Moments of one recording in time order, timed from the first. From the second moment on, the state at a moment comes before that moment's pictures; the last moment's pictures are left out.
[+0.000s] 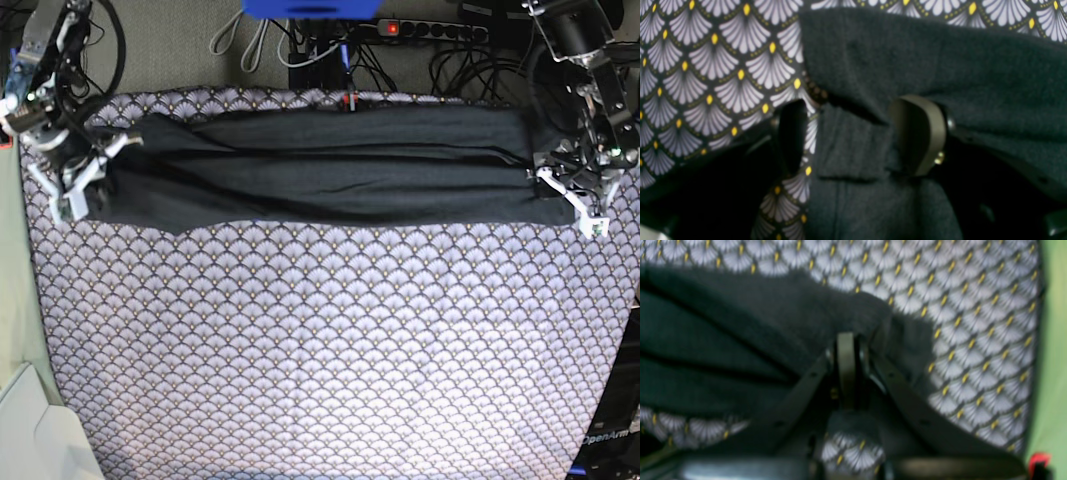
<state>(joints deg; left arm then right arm) 3.9 -17.0 -29.0 80.0 -12.1 -24.5 51.4 -18.7 9.9 29.1 108.2 17.5 34.8 -49.8</state>
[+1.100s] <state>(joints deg) 4.6 -20.0 -28.5 80.0 -14.2 -25.3 56.7 -19.8 8.6 32.1 99.0 17.6 34.8 -49.9</state>
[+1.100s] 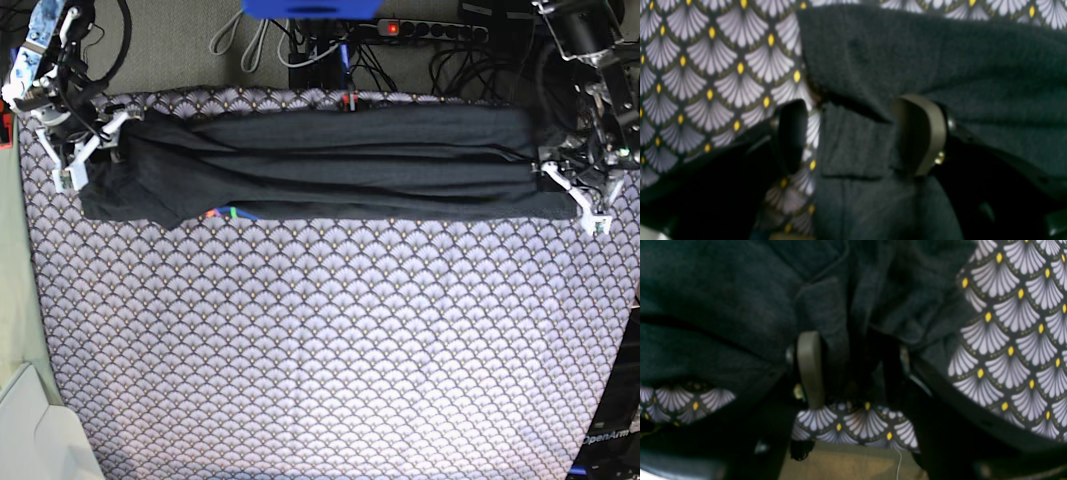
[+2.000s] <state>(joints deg) 4.6 -18.7 -29.0 79.6 -19.2 -25.0 57.6 -18.7 8.6 31.9 98.9 17.6 34.8 -49.9</state>
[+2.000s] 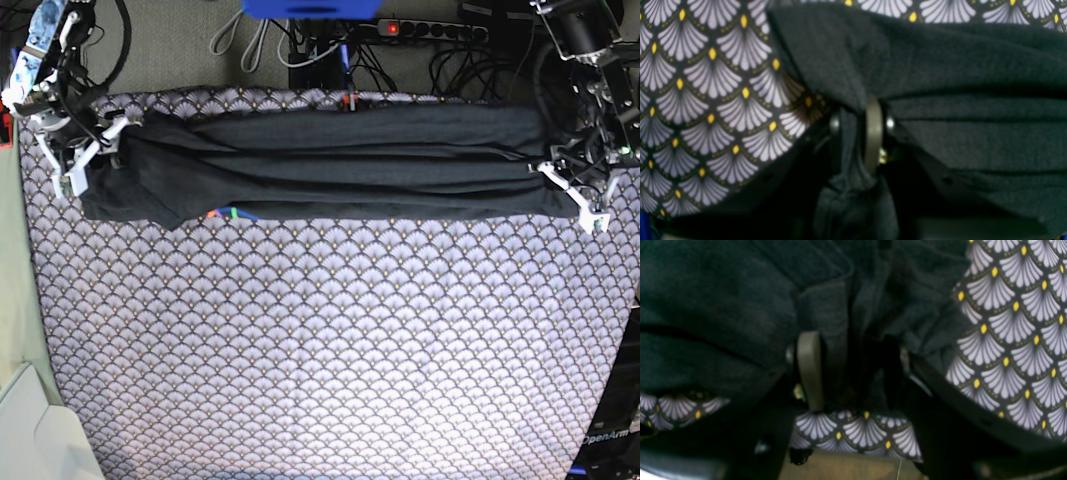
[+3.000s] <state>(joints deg) 4.2 6.2 -5.9 115.1 -9.5 1.7 73.5 -17.9 8.6 31.9 98.9 17.6 34.8 -49.9</state>
